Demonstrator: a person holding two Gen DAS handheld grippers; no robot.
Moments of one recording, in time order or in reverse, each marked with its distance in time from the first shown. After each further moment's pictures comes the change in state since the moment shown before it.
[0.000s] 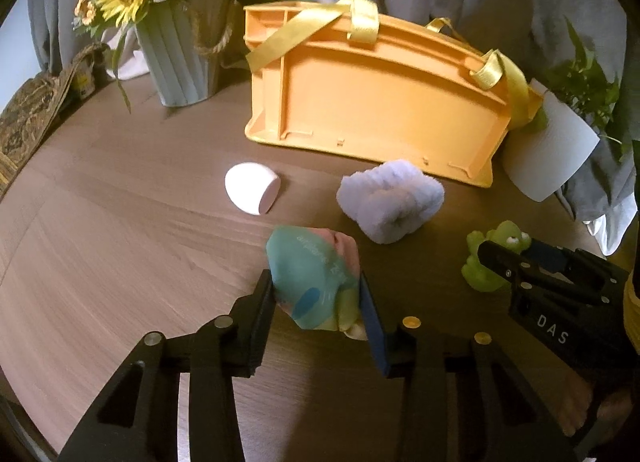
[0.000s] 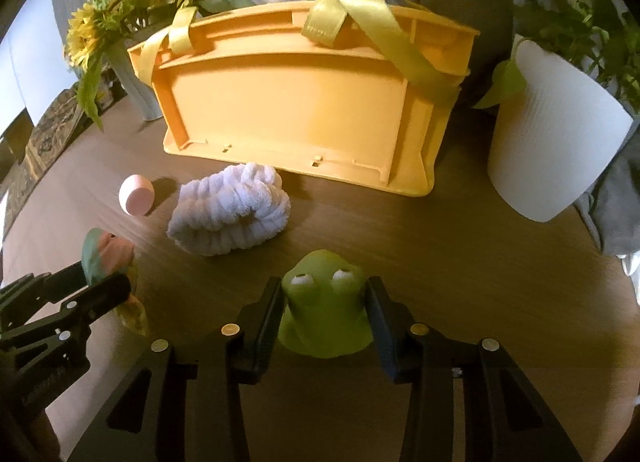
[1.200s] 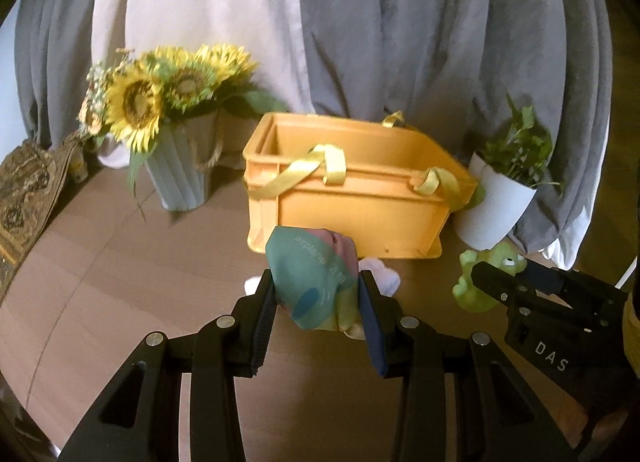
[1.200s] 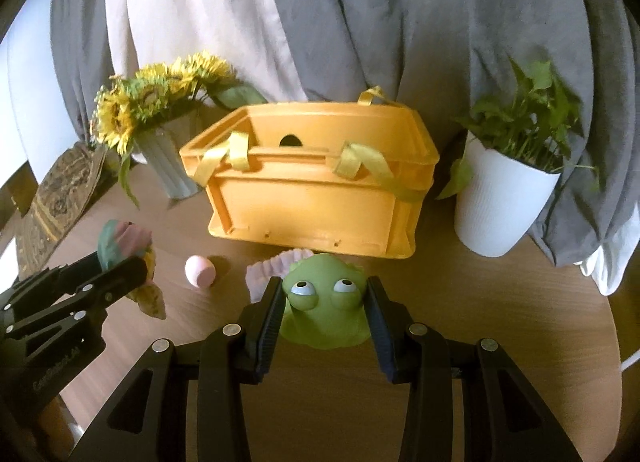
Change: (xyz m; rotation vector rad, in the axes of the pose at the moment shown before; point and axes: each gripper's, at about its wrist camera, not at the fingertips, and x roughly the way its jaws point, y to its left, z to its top) left arm -0.093 0.018 0.043 0.113 -0.225 -0.109; right arm -0.106 0.040 0.021 0.099 -0.205 -0.062
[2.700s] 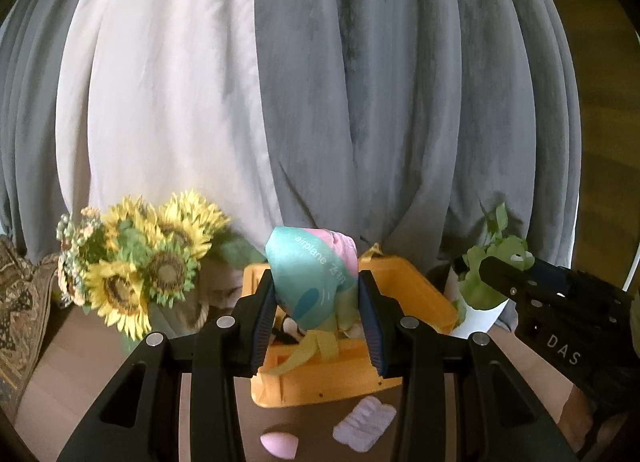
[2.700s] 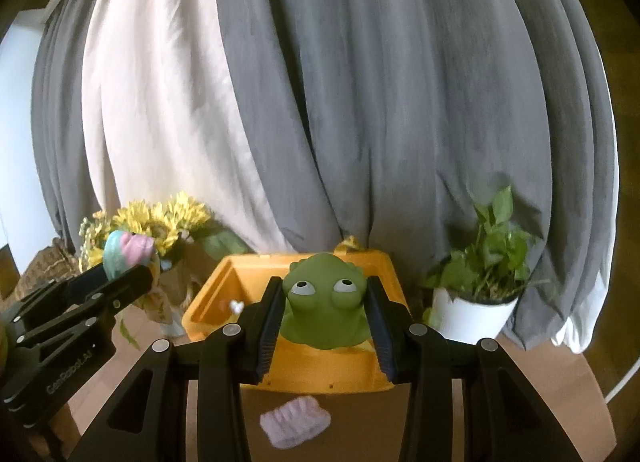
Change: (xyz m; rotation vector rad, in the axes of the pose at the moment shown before) left arm -0.024 0.008 0.121 0.117 -0.300 -0.103; right arm -0.050 0.015 0.105 0.079 -0.346 -0.114
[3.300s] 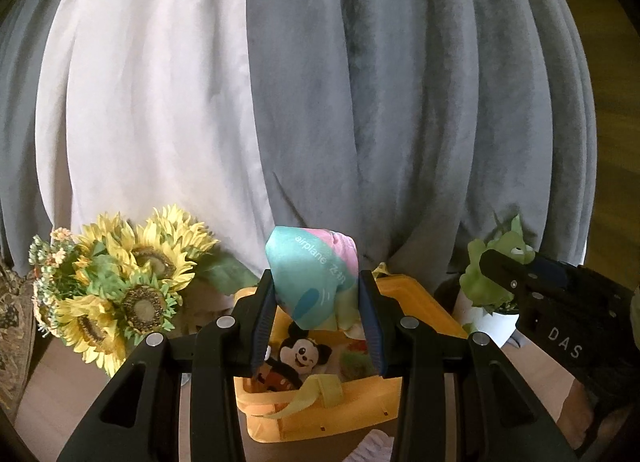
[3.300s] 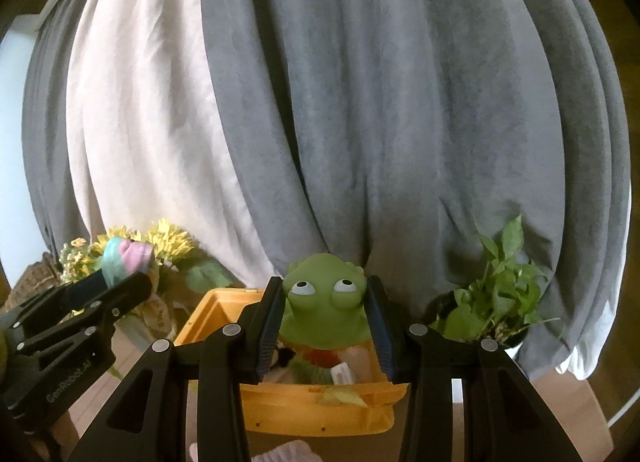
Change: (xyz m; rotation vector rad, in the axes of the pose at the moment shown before) left arm 0.050 0.006 0.022 0.003 0.000 -0.010; right arm 0.040 0.001 0.027 0.004 -0.031 -0.019
